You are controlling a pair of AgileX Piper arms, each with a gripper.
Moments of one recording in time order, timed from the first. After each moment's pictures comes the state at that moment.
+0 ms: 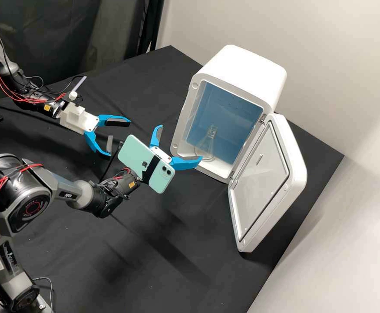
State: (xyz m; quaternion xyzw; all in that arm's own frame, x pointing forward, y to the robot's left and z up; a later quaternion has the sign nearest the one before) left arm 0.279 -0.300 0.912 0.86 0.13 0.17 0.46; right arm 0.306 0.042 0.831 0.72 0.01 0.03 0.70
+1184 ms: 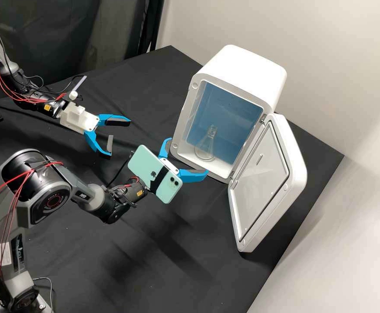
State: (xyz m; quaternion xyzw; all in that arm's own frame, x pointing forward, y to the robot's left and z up) left arm 0.278 -0.300 0.913 0.86 0.13 0.17 0.46; right arm 0.321 0.008 0.825 0.72 -0.02 0.00 0.70
